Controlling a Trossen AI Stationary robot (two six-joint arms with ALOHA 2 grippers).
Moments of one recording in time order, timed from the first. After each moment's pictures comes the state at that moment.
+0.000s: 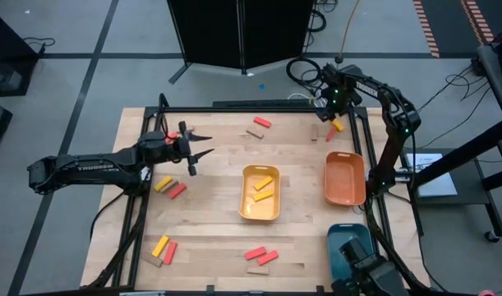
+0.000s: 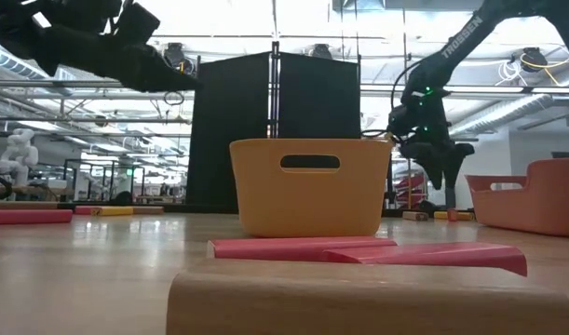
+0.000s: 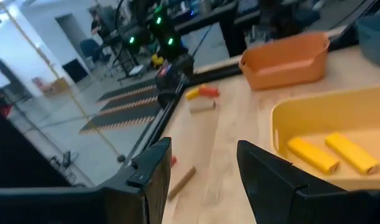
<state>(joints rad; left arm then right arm) 0.31 0.78 0.34 0.32 0.05 0.40 -1.11 1.85 1.40 -1.18 0.07 -0.01</state>
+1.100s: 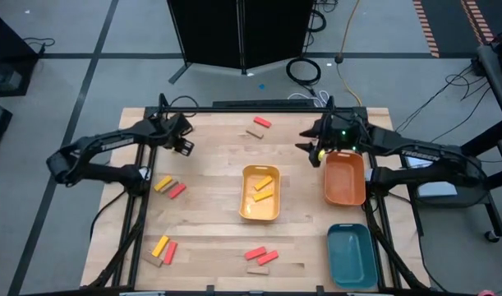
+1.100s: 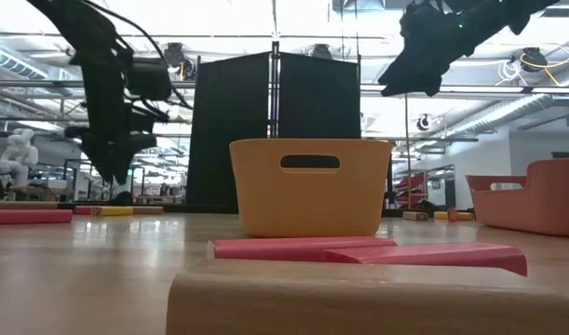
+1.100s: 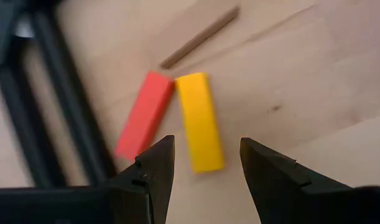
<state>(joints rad) 0.70 1.20 0.66 -0.76 -0.28 -0.38 -0.34 0.96 0.77 -0.31 -0.03 0.11</state>
